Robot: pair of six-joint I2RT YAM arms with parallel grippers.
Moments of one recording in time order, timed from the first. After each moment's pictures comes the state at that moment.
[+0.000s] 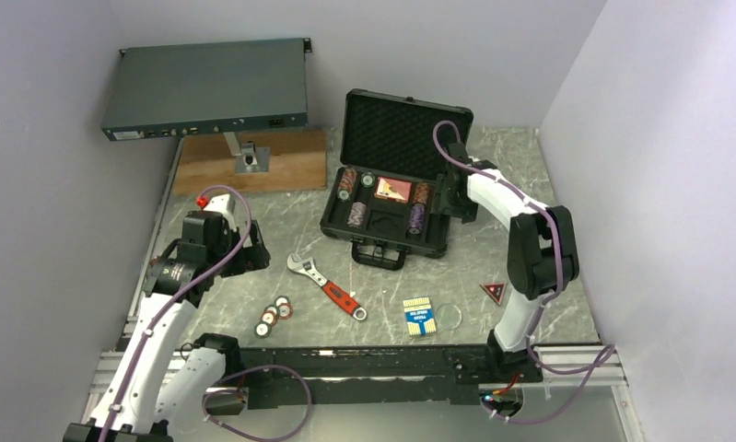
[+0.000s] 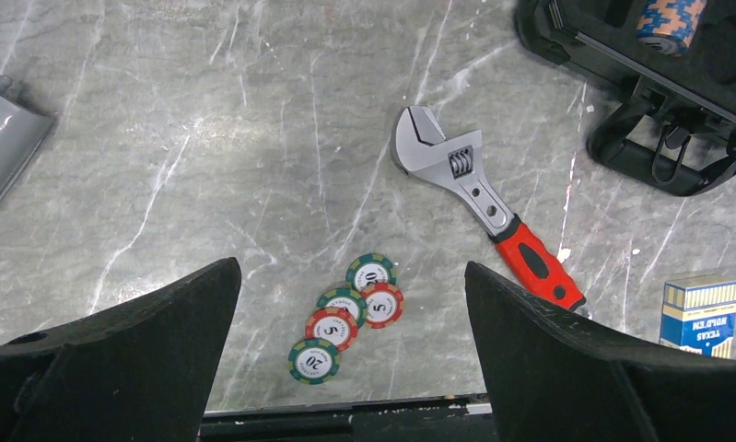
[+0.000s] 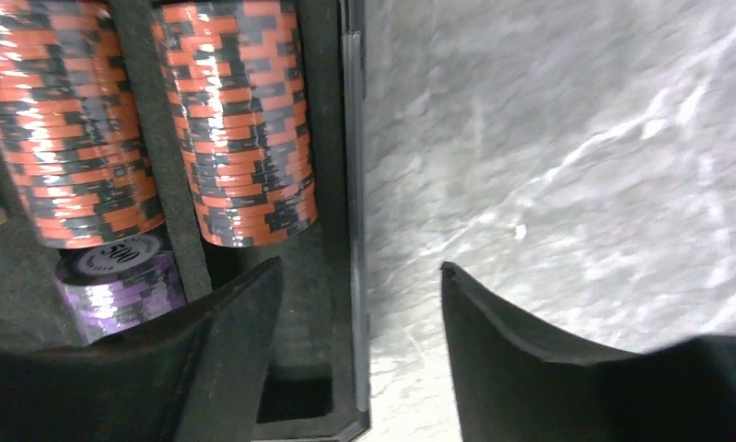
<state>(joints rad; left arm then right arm) -0.17 0.76 0.81 -0.85 0.01 -0.37 0.25 1.81 1.31 -0.72 0.21 0.48</state>
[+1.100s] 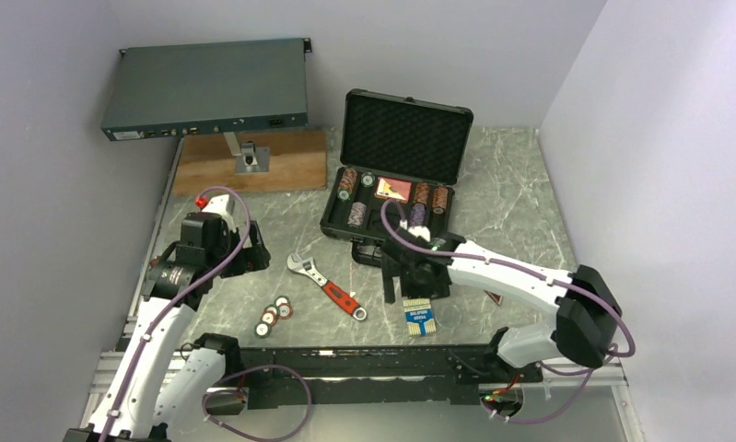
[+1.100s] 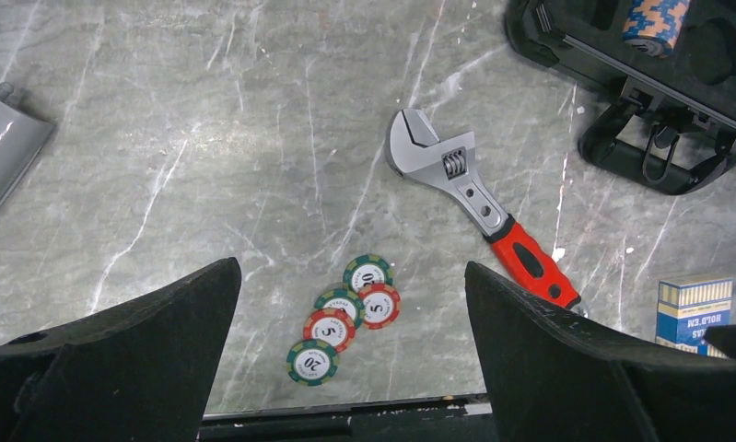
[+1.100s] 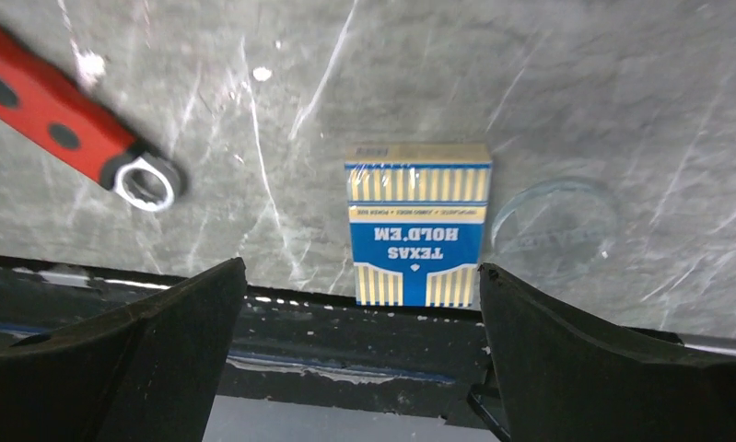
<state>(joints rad) -0.17 0.74 0.81 -0.85 0.01 -0.37 0.90 1.34 0.97 -0.93 0.16 0.82</state>
